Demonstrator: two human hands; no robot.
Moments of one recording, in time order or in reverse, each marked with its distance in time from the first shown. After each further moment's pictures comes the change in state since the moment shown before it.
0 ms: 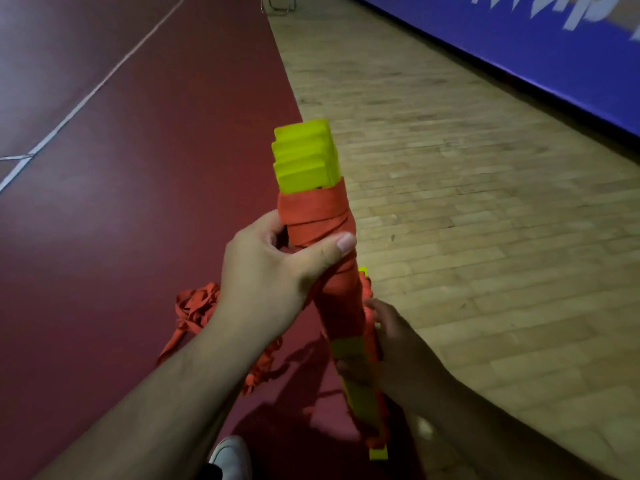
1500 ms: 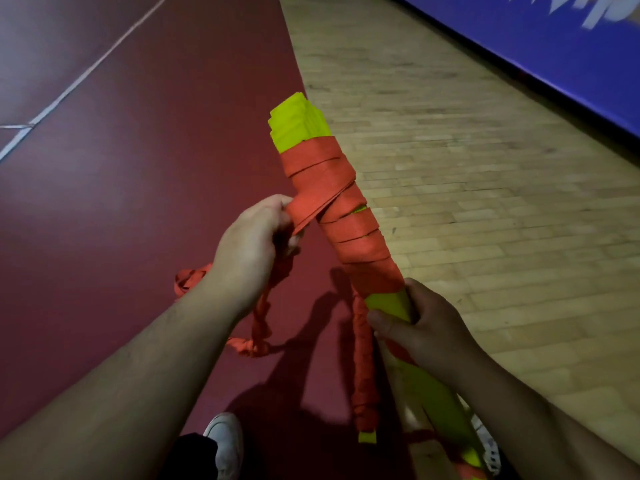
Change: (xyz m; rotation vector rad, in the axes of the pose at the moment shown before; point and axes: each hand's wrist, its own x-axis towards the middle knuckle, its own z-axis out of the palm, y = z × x) left_hand 0.021 -0.032 -0.009 -0.219 -0.089 -0.392; right_hand -0.013 -0.022 -0.039 0.197 0.093 -0.054
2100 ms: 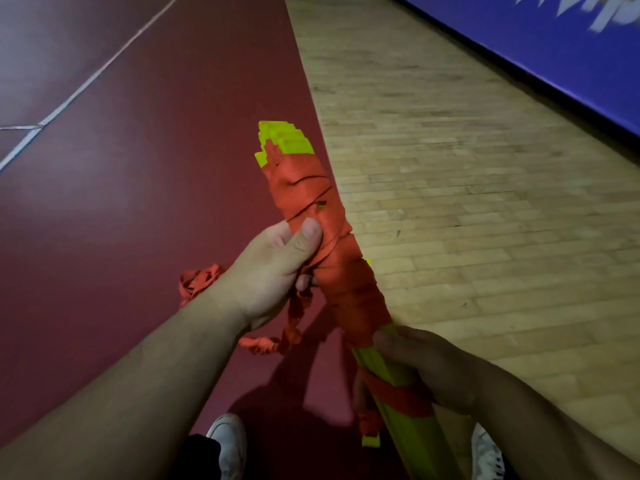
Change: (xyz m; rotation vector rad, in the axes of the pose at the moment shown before) left_hand -0.008 -0.024 -0.004 -0.199 -0.385 0.163; right_hand -0.009 -0.001 0.006 0.455 -0.551 0.234
